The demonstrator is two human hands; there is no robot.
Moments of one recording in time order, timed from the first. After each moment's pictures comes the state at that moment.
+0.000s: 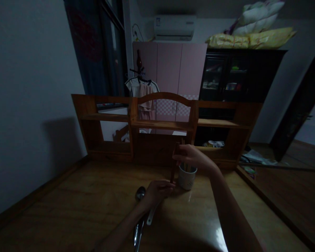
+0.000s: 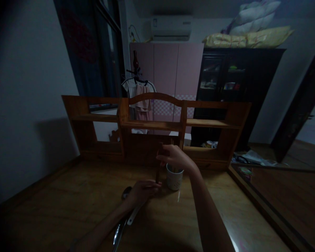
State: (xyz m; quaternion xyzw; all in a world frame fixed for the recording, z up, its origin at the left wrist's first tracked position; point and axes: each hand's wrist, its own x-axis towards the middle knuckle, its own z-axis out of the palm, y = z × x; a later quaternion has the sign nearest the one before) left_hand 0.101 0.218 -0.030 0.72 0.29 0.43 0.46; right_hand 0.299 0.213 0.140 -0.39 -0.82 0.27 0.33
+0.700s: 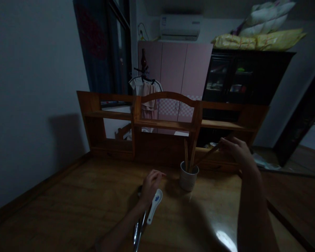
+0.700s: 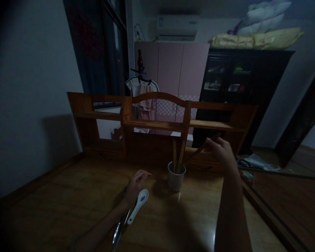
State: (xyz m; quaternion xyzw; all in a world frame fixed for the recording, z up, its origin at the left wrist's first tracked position) left_hand 0.092 0.226 -0.024 0.66 0.39 0.56 0.32; right_hand 0.435 0.223 0.145 -0.55 -0.53 0.19 0.62
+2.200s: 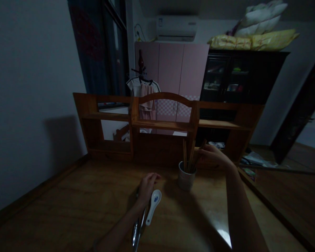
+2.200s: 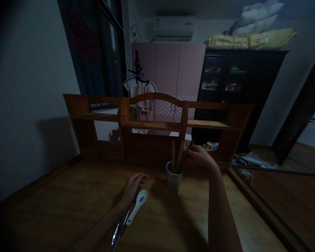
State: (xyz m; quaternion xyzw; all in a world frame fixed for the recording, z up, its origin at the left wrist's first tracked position) left_hand 0.087 0.237 -0.040 0.58 0.45 0.54 0.41; right_hand 0.410 0.258 0.104 -0.51 -0.68 0.33 0.42
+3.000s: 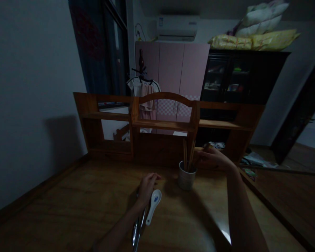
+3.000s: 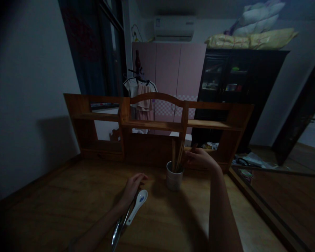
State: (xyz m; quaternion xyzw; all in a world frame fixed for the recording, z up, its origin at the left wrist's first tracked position) left_hand 0.086 0.241 -0.046 0.58 0.44 0.53 0.43; right_hand 0.417 0.253 0.098 -0.54 -0.66 0.35 0.38
